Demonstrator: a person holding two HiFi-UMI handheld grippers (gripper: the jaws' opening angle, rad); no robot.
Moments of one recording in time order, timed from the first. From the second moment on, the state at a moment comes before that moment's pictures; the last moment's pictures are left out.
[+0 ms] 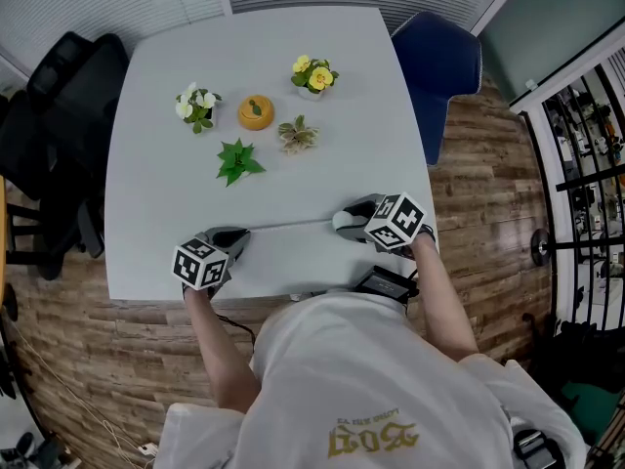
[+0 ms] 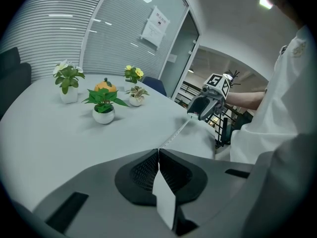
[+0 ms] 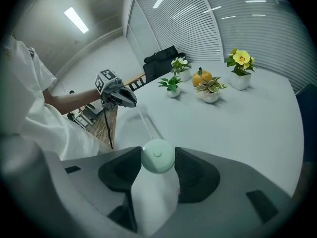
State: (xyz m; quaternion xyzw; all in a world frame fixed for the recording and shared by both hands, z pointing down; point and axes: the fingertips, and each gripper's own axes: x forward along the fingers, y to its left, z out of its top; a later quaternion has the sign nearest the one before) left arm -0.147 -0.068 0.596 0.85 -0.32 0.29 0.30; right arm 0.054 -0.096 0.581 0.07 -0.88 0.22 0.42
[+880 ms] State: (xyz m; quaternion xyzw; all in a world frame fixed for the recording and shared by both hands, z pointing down) left arm -0.177 -0.065 0.621 0.82 -0.34 0.29 0.34; right arm 0.075 -0.111 0.605 0.08 -0.86 0.25 0.44
